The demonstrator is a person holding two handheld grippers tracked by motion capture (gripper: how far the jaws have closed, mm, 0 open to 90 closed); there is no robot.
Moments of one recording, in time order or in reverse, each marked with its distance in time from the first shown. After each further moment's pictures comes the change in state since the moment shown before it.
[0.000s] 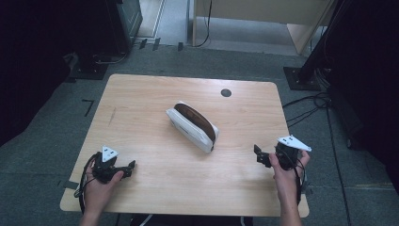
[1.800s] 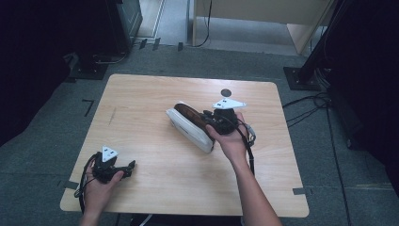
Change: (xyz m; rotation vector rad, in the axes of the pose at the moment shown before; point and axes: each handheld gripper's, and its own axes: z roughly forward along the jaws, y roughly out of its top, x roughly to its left) left arm 0.000 0.000 0.000 -0.001 0.001 0.000; right arm 0.156 0.114 0.067 -0.017 0.380 -0.259
